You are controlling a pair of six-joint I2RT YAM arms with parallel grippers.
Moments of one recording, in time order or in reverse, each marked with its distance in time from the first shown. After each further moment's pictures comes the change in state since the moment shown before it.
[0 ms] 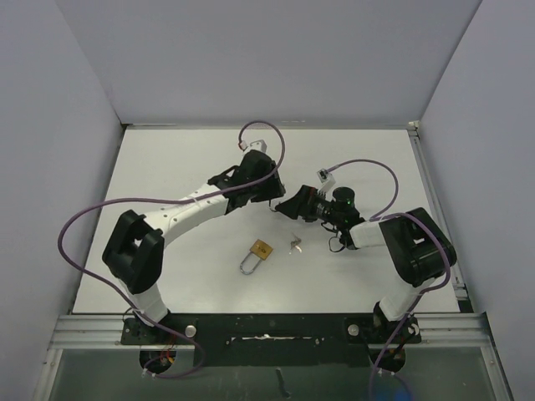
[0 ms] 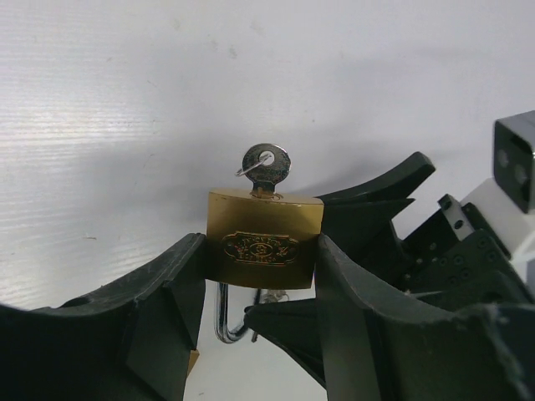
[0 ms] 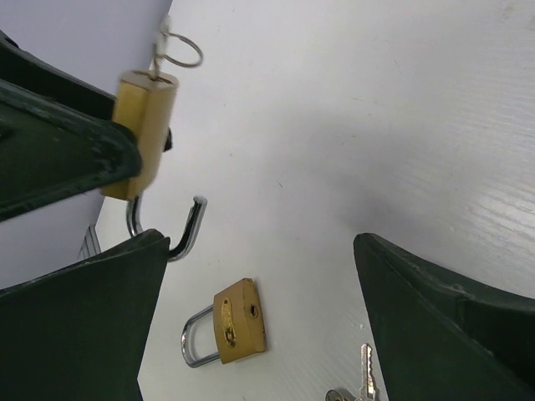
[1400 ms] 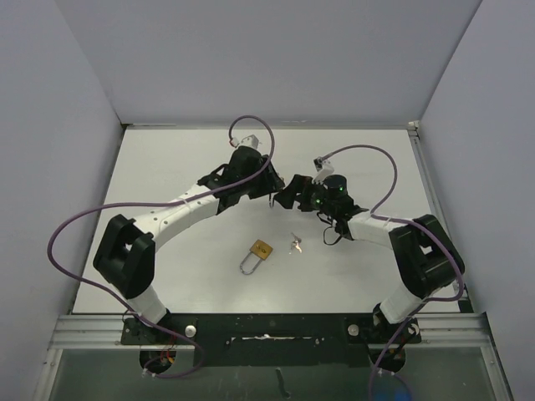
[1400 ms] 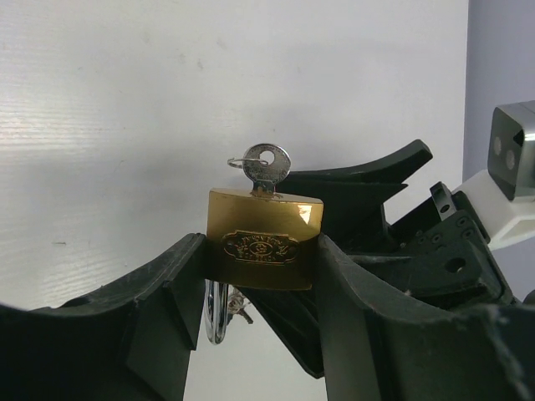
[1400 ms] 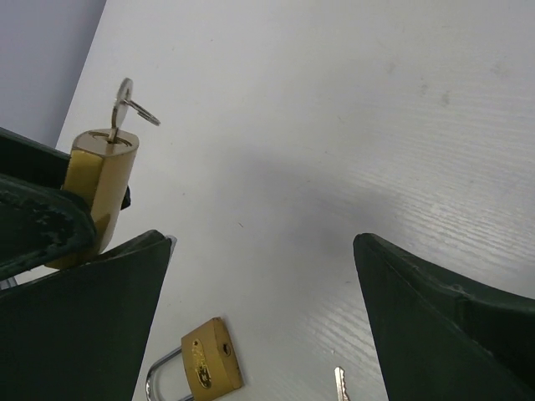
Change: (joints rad) left arm 0.050 -0.082 -0.050 0.076 0.100 -0.072; right arm 0.059 -0.095 0.143 -0.329 0.235 -0.148
